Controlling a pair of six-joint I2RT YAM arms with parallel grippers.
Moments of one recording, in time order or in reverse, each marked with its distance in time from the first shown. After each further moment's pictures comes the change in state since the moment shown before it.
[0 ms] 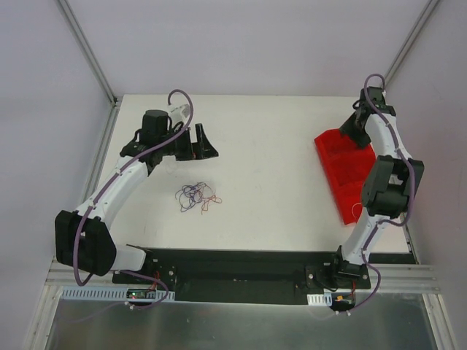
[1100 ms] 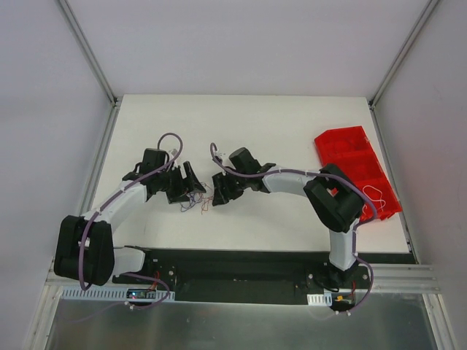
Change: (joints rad) left arm 0.083 -0.097 -0.413 -0.021 -0.094 -0.190; right arm 0.962 -0.039 -0.539 0.743 -0.700 -0.314
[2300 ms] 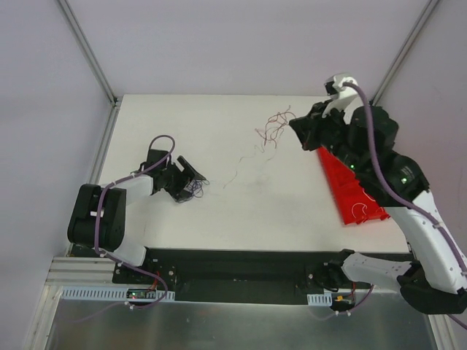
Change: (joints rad) left arm 0.052 0.285 -0.018 0.265 -0.115 -0.333; right arm -0.098 -0.835 0.381 -0.565 0.625 -0.107
